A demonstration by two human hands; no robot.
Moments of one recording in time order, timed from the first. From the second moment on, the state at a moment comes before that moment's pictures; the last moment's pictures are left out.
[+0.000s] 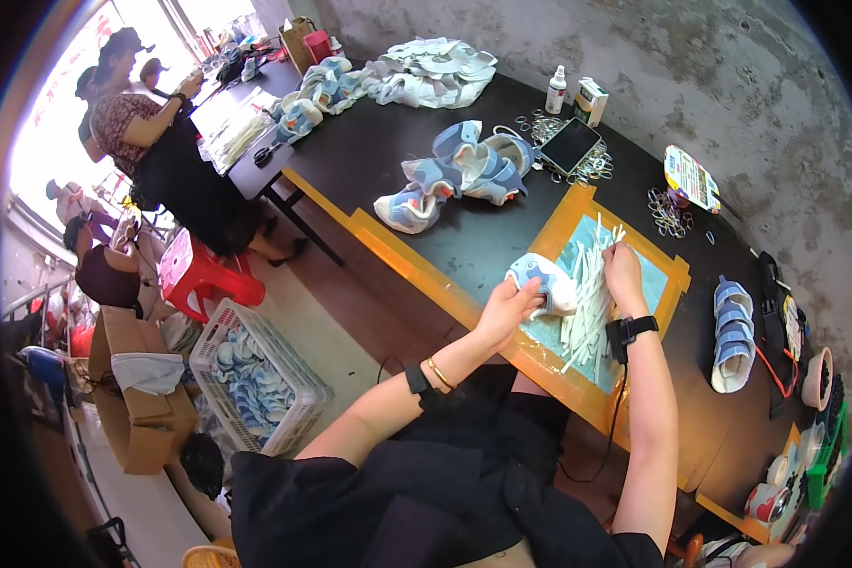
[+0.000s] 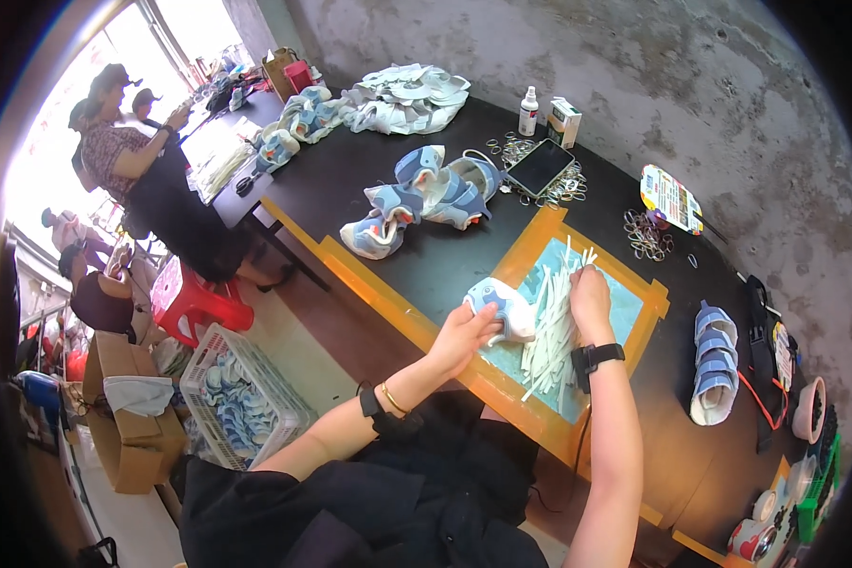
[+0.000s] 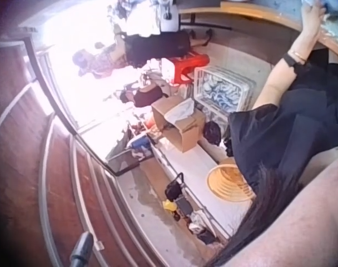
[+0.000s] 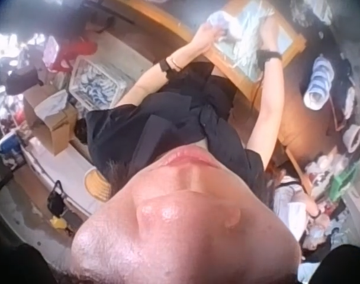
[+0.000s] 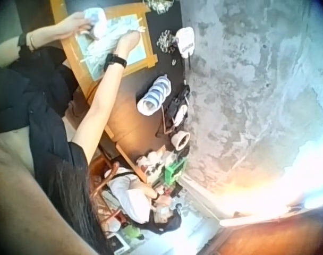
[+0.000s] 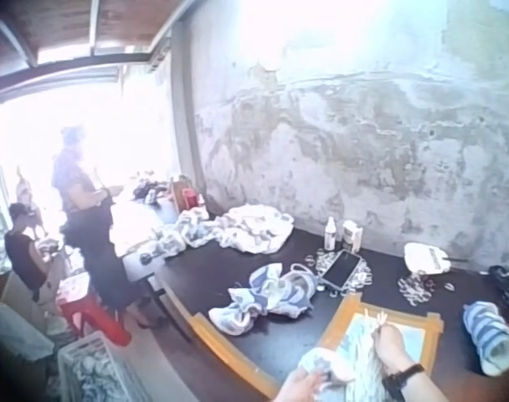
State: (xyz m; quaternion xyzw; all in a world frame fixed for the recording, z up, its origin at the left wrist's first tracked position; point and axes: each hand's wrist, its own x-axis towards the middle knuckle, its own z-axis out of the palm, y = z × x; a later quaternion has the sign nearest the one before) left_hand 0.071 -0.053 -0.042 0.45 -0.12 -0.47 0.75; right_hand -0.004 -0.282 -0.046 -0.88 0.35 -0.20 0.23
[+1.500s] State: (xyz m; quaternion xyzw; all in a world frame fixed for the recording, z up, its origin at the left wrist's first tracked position) left_hand 0.057 -0.039 -0.027 0.39 -0.09 -0.49 0.77; right_hand -0.094 -0.089 -0.010 -0.53 0.38 -0.27 0.71
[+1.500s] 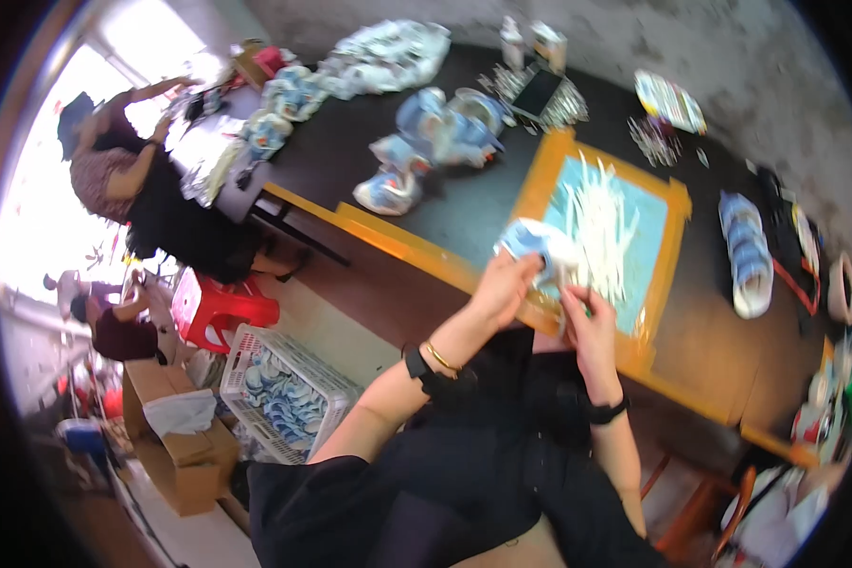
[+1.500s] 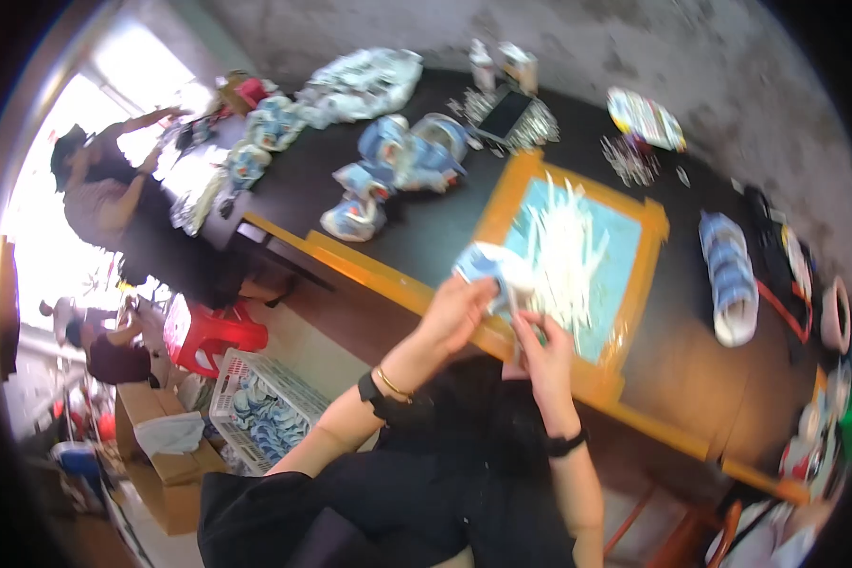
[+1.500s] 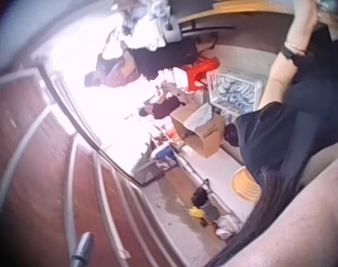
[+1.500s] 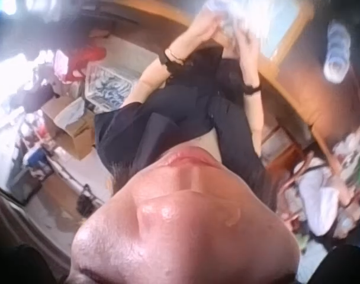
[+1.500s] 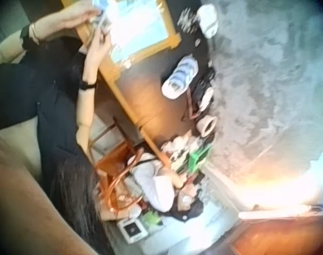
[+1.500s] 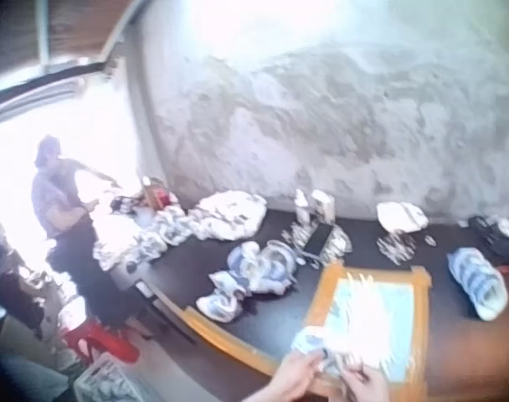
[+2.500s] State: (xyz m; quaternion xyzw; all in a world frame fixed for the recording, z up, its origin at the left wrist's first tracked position) left_hand 0.052 -0.033 -0.023 0.40 -0.14 -0.49 0.76; right_hand -0.061 -0.095 -0.027 -0.66 0.39 -0.26 0.59
